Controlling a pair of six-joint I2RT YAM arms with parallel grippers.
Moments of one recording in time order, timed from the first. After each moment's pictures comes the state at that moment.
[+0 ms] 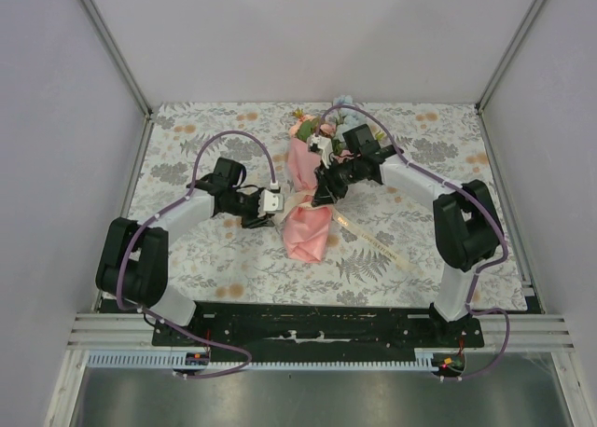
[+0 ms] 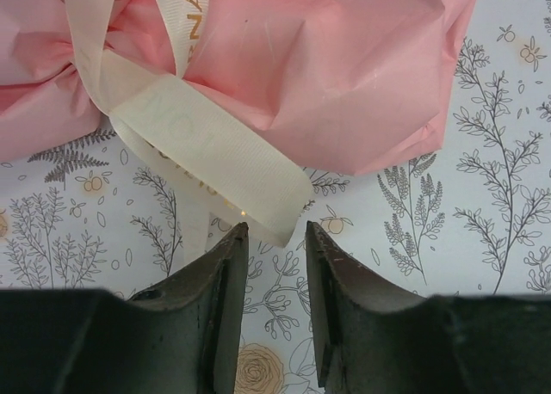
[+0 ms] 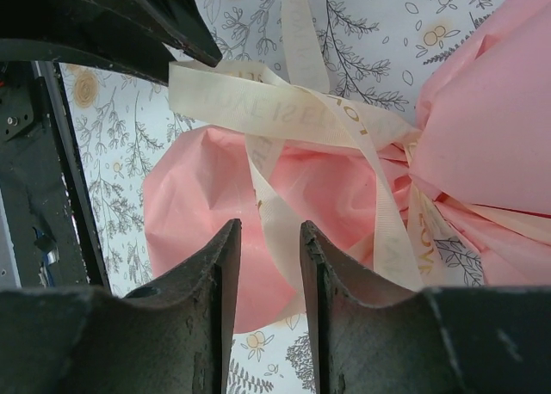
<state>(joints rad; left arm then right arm) -0.31 1.54 0.91 -0.48 0.79 1.19 0.47 1.86 1.37 -0.46 -0.79 -0.29</state>
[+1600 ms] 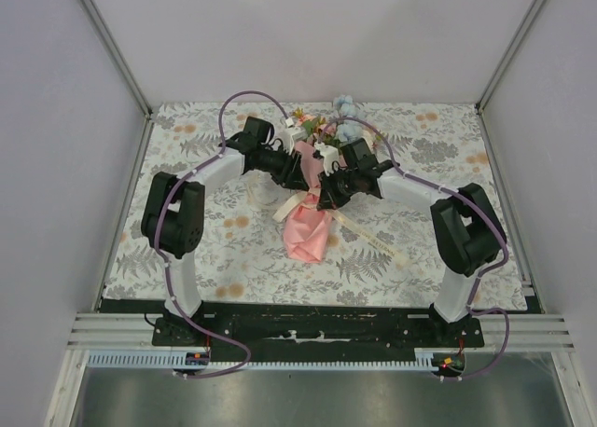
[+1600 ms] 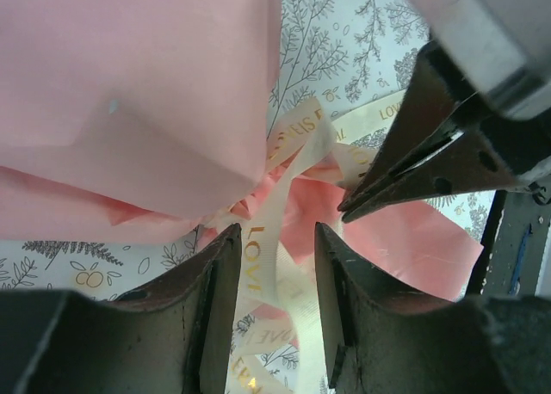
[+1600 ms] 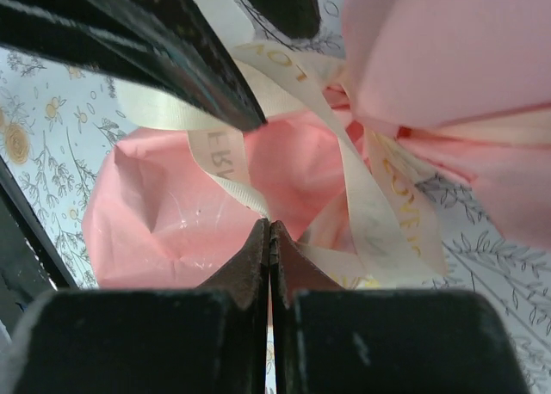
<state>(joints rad) -0.37 1.96 1.44 -0.40 0.85 0.18 0.51 1.84 1.25 -0.32 -0.55 -0.05</state>
